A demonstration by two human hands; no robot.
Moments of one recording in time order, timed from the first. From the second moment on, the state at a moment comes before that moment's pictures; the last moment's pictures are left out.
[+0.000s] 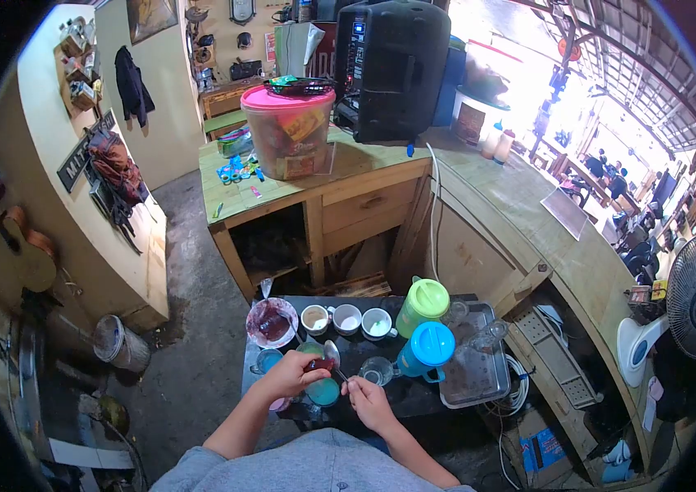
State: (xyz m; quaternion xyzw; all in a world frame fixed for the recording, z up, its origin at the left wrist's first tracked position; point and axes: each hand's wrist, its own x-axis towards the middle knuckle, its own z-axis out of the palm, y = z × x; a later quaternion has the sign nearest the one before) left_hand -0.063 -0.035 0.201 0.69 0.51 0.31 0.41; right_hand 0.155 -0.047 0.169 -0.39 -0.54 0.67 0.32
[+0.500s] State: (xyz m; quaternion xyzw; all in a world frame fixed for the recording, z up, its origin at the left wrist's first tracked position) left_hand -0.076 -0.025 0.206 0.67 0.52 0.29 0.45; right_hand 0.158 -0.054 0.176 -0.37 -0.50 0.73 0.30
